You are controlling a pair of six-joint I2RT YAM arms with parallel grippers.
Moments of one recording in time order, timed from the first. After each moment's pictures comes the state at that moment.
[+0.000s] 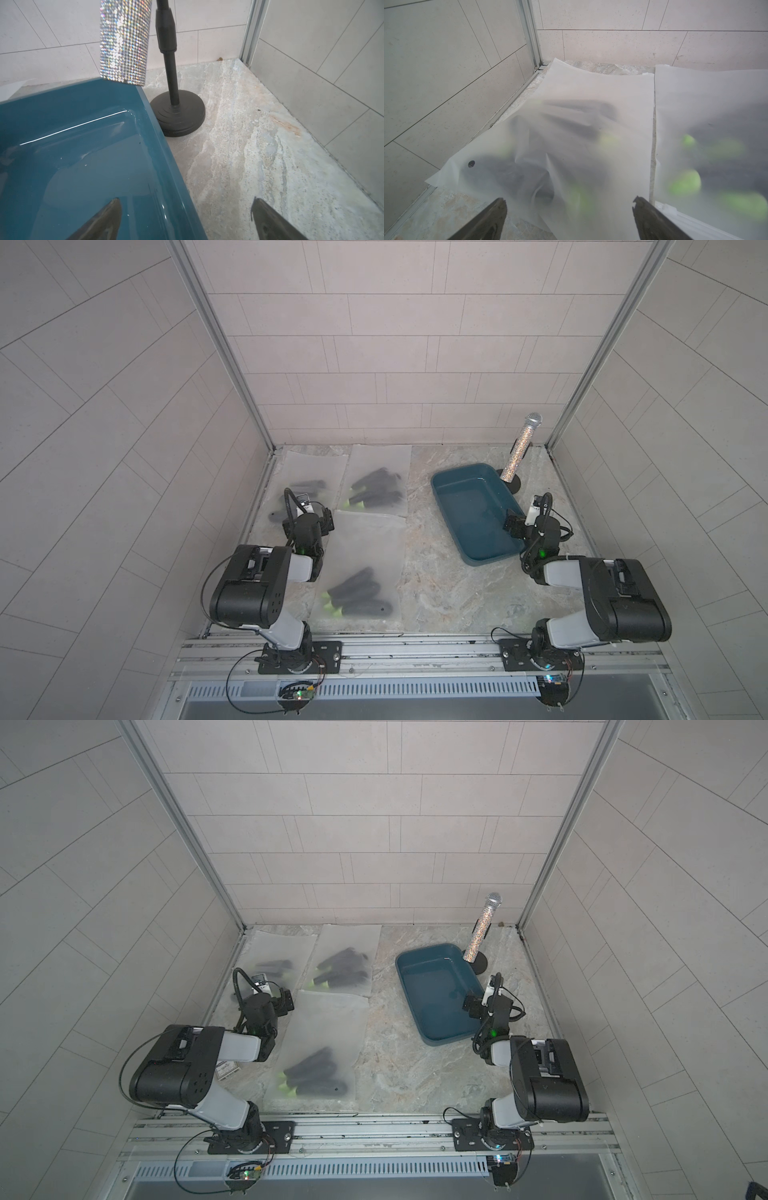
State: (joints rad) left arm -0.05 1.58 0.36 0.85 -0.38 -0.07; right arm -0.09 1.47 0.31 0.84 0.09 0.09
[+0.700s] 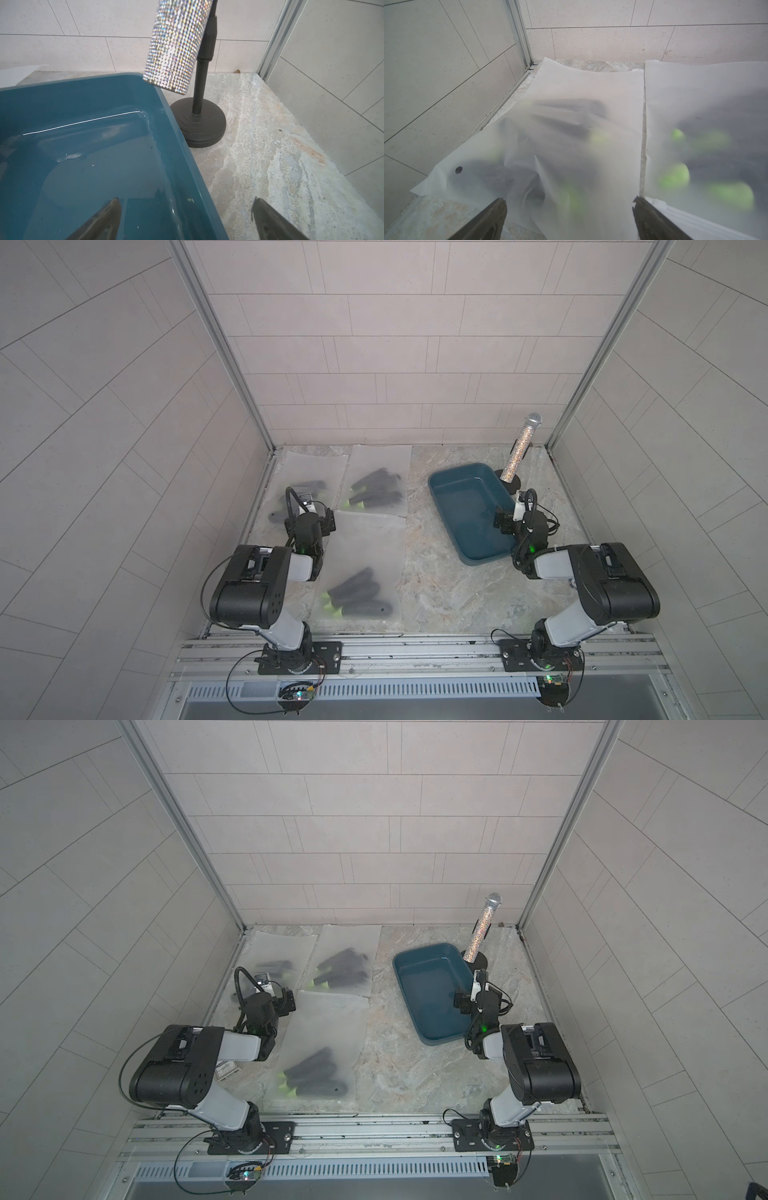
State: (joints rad) left arm -0.05 1.58 0.37 0.83 -0.33 -0.04; right arm -0.01 1.56 0.37 0.87 0.15 0.01
